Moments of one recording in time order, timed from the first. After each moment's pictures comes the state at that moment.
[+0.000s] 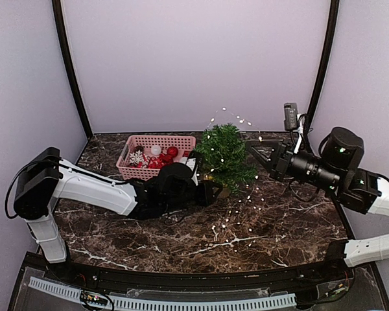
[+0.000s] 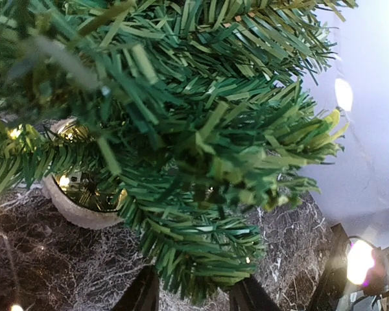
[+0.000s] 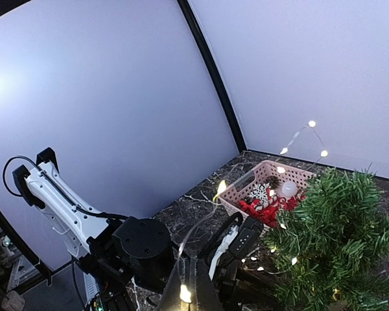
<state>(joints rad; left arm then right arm) -1.09 1.80 1.03 0.38 -0.19 -0.69 1.01 0.85 0.81 0.08 -0.02 0.38</state>
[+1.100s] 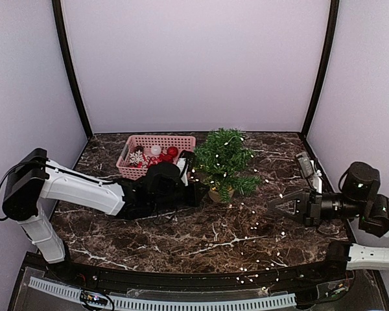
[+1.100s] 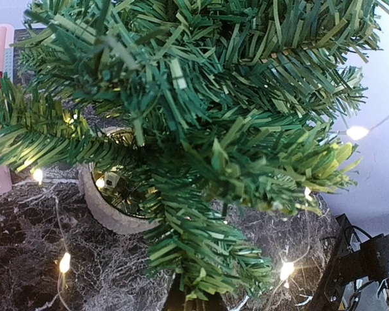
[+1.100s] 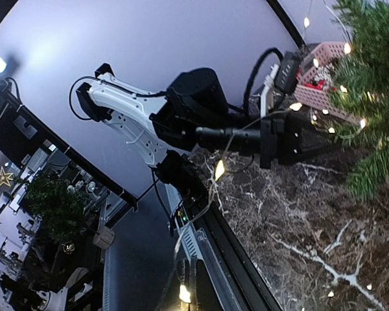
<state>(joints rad) -1.07 1.70 0.94 0.37 -0.17 -0.65 1.01 0.49 0.61 -0.23 -0.37 0.65</state>
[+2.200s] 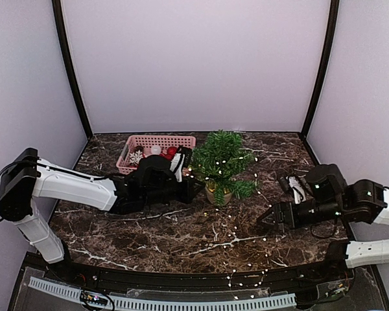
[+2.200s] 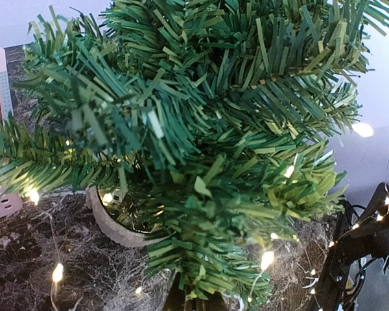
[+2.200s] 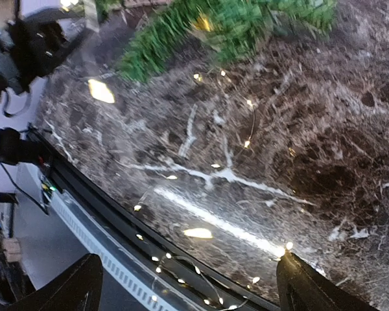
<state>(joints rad) -1.01 1.64 0.91 0.35 -0.06 -0.54 1.01 0.74 0.67 -0.75 -0.07 0.76</state>
